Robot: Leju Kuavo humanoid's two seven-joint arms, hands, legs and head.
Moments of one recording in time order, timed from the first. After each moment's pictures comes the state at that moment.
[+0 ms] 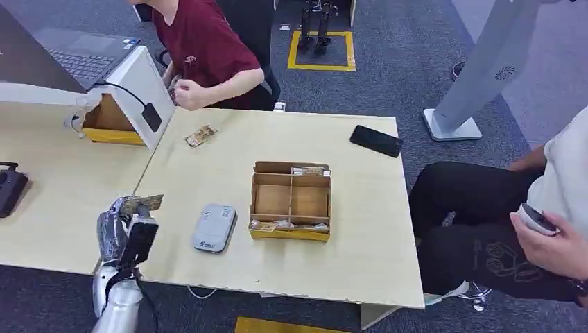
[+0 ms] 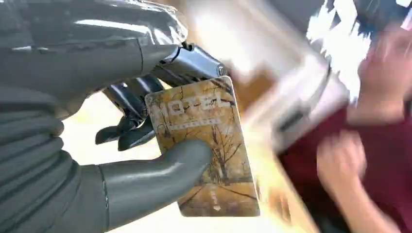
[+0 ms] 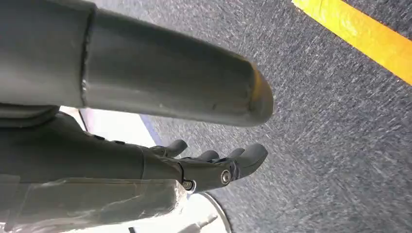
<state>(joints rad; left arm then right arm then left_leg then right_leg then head) -0.11 -0.07 0.17 -1.26 -0.65 0.41 -0.51 -0.03 0.03 0.23 -0.17 0.67 -0.39 0.13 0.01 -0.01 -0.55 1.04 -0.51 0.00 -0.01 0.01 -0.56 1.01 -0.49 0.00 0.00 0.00</state>
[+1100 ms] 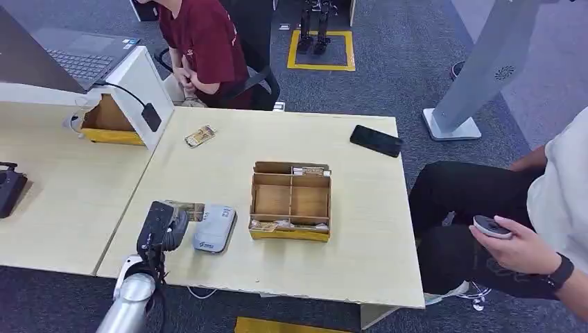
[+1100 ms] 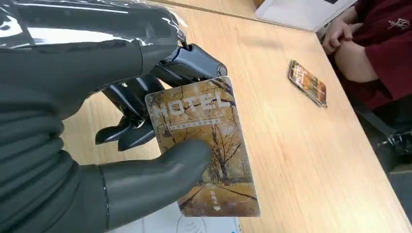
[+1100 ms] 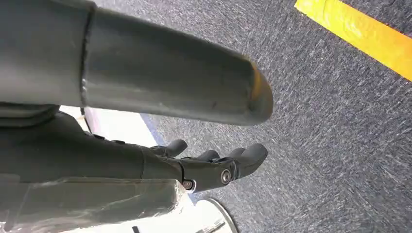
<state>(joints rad) -0.14 0.02 -0.08 -1.23 -0.39 0.25 -0.18 -0.02 0.05 0.19 -0.17 0.70 -0.41 0.14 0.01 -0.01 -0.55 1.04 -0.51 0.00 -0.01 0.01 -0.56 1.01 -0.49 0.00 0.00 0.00</state>
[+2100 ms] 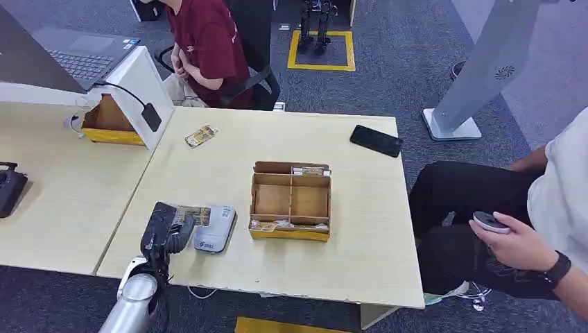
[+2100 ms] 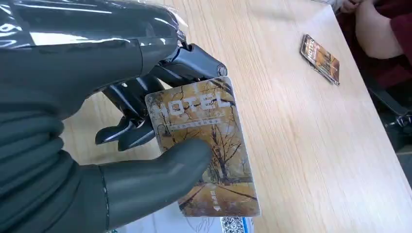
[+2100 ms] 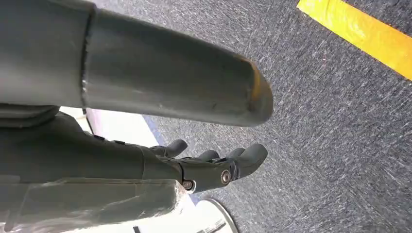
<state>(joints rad) -0.14 0.02 -0.08 -1.19 -0.34 0.19 -0.18 -0.02 0.05 0.19 -0.17 0.71 -0.41 0.15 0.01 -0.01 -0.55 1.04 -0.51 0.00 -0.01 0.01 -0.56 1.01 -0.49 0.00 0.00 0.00</state>
